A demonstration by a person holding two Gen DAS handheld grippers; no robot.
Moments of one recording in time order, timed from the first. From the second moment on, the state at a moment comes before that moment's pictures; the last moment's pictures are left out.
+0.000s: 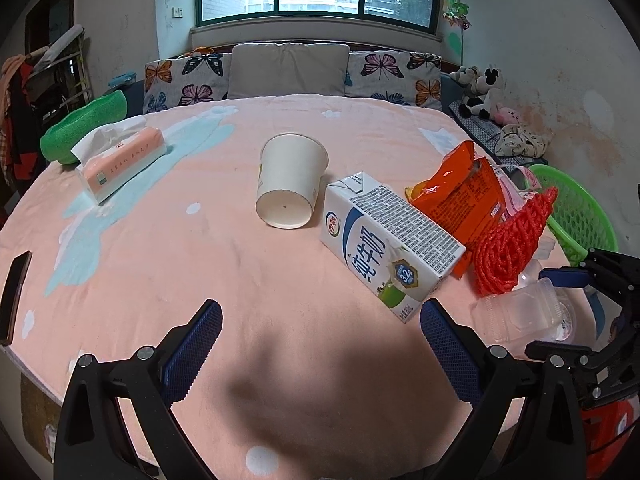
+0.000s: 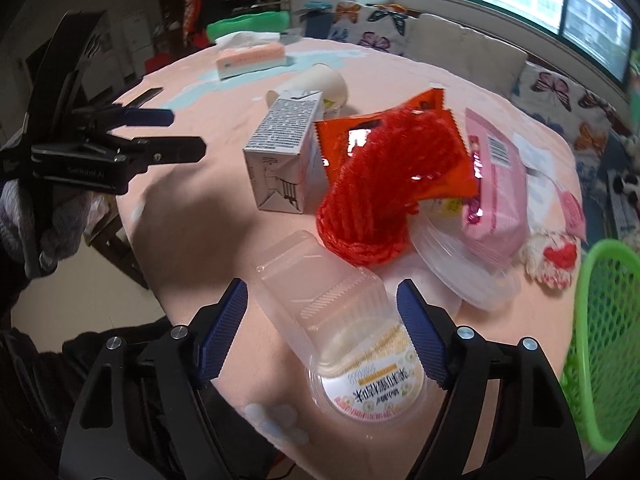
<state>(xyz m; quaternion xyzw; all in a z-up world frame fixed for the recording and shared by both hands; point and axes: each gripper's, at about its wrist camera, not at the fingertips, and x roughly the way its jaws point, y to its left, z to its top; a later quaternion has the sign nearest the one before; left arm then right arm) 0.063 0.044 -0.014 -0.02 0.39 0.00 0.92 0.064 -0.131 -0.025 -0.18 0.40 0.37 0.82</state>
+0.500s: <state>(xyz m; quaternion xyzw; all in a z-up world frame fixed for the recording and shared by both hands) 0.097 0.036 -0.005 -0.06 0.41 -0.02 0.91 0.064 -0.123 -0.033 -0.21 0.39 0.37 0.82</state>
